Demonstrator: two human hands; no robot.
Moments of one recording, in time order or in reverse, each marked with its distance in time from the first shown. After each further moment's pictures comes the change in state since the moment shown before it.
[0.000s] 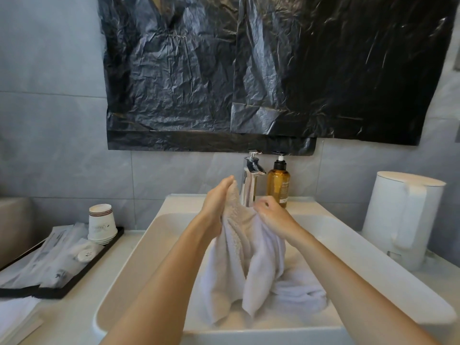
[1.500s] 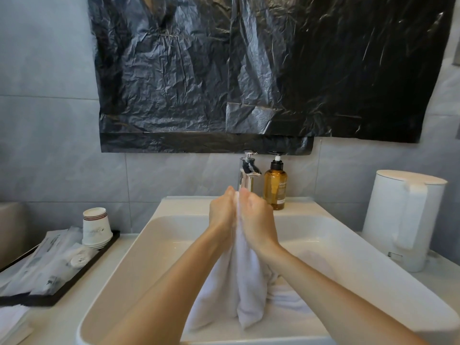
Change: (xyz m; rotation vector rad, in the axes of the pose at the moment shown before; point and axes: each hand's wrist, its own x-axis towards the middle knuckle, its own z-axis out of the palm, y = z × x) left_hand -0.012 -0.015 0.025 0.150 0.177 0.072; right_hand -0.019 -0.028 0.038 0.187 0.384 -0.285
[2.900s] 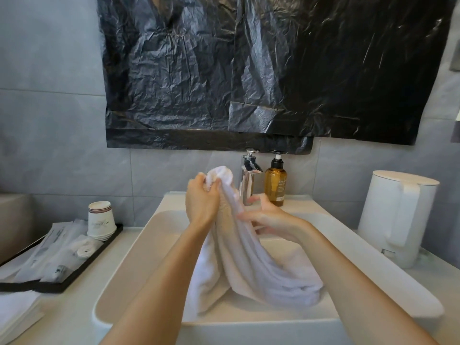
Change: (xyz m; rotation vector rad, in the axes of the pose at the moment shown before) left_hand 0.024 -0.002 -0.036 0.378 0.290 0.484; right_hand 0.028 0.023 -0.041 0.148 -0.701 0.438
